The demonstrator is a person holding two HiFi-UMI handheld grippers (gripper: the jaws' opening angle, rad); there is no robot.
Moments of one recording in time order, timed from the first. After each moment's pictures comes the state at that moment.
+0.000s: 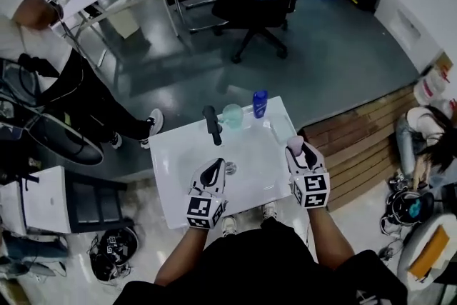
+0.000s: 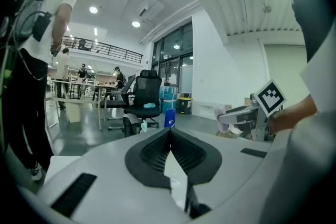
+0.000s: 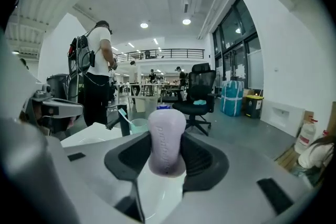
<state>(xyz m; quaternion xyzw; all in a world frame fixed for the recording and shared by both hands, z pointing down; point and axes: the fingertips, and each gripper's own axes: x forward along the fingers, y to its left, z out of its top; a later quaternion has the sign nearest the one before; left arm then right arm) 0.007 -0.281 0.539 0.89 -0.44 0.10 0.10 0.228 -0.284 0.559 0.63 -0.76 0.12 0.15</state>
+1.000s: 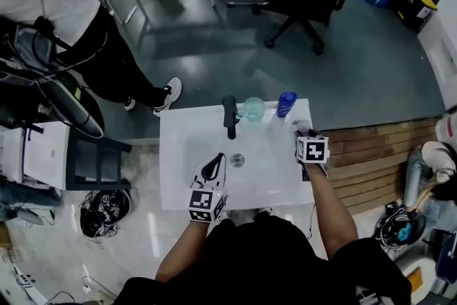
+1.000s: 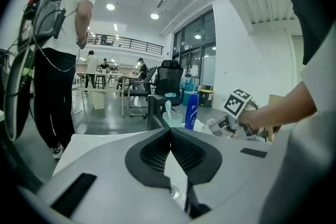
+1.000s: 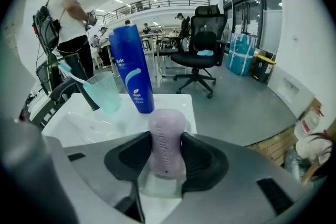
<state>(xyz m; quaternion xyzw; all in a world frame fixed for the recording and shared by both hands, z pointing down) -0.026 -0.295 0.583 0.81 -0.54 0.13 0.15 0.249 -0.405 0.706 0.56 -0.70 0.30 0.32</state>
